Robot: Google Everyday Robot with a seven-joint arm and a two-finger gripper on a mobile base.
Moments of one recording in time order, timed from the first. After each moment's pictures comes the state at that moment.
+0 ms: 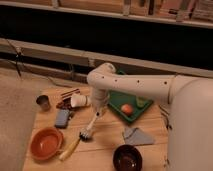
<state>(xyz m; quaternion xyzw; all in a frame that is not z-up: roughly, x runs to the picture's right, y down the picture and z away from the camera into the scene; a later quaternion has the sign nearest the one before) -0.024 0.124 0.775 -0.31 -0.18 -0.32 0.88</state>
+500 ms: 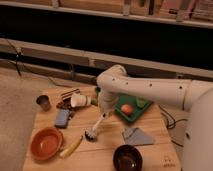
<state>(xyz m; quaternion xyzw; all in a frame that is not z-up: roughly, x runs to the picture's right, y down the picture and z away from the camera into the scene) 0.018 0.127 0.767 -0.30 -0.17 -0.28 0.90</state>
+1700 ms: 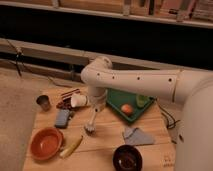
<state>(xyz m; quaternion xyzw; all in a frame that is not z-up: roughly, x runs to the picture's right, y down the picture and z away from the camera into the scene) -0.038 0.092 0.732 -0.28 -0.15 -0.35 0.88</state>
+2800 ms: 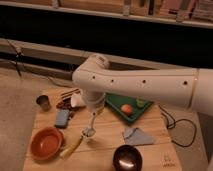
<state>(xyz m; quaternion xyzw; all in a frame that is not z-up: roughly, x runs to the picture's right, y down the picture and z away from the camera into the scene) -0.040 0.101 0.647 -0.27 -0.14 -0.36 0.88</state>
